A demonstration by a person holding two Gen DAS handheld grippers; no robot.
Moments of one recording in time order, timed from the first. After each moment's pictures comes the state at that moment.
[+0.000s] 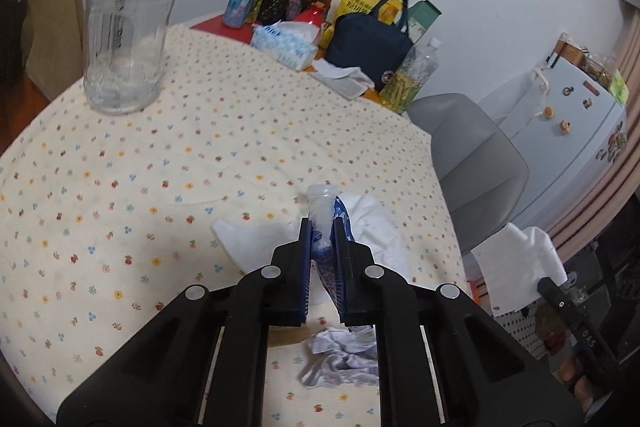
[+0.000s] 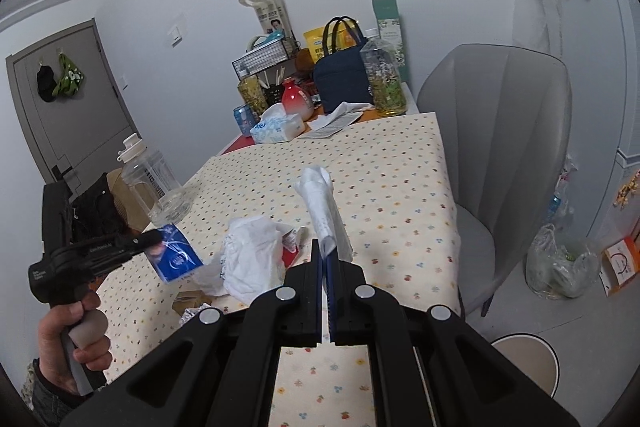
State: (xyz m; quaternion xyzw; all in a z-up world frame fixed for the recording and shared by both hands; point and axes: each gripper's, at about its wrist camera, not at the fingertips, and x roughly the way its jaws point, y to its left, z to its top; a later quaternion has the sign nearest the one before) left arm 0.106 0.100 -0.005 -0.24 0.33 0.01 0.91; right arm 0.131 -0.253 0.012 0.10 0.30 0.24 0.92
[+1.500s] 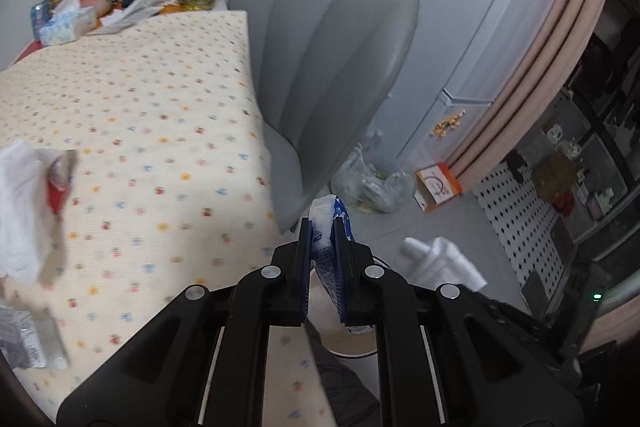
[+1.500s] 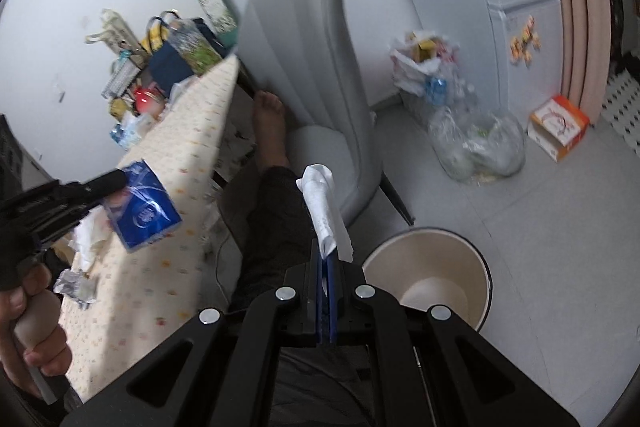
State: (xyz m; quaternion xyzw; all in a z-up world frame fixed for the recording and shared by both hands) left arm 0.183 -0.226 -0.050 -0.07 0.43 -0.15 0.89; right arm 0.125 -0.489 -0.156 0.23 0.41 0.08 0.88
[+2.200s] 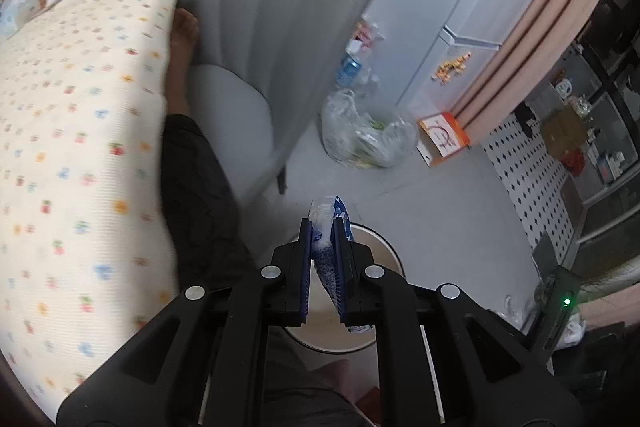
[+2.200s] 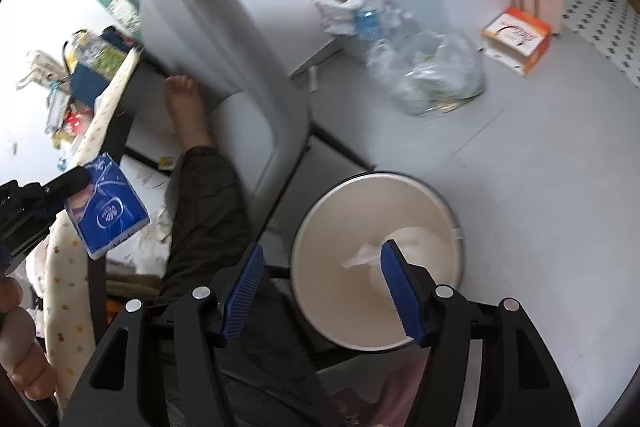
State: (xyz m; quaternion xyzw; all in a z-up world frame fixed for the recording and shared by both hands) left arm 0.226 -0.314 -0.122 -0.03 0.51 -0.16 0.84; right arm 0.140 -0.553 -0.266 0.31 0.47 0.00 0.82
